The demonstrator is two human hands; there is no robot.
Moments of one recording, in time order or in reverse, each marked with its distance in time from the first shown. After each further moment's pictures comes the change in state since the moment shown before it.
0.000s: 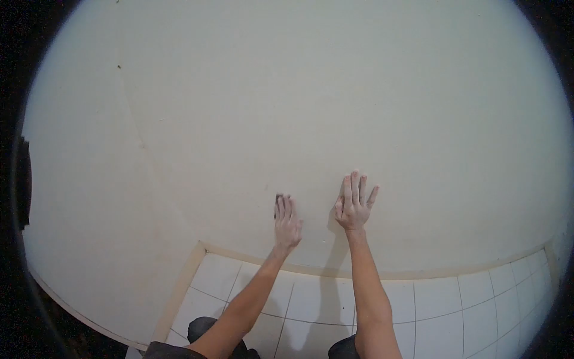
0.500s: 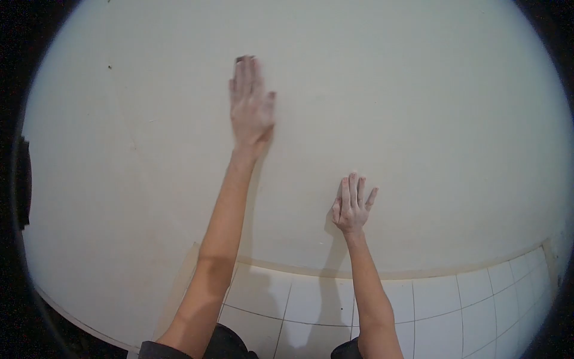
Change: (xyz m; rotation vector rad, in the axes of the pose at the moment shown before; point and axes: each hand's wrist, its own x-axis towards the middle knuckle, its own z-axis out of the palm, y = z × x) left_hand 0.285 0.026 -0.182 0.159 0.417 0.121; right_hand 0.000 -0.002 -0.003 -0.003 -0.005 -0.015
